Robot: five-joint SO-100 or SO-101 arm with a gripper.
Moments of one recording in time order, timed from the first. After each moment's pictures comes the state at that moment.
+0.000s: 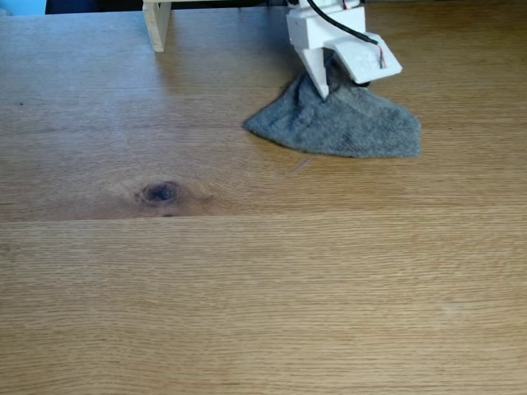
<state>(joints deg) -22.2 82.1 136.8 19.6 7.9</state>
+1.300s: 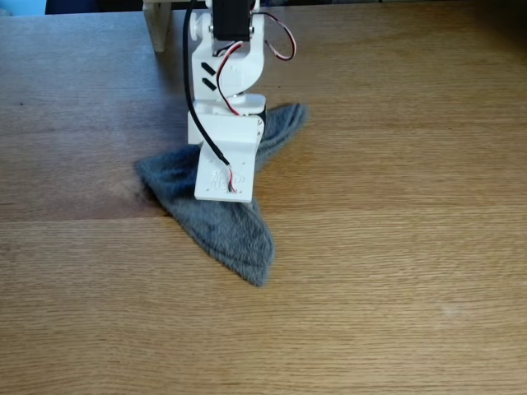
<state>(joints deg) 6.4 44.5 80.2 49.8 7.1</state>
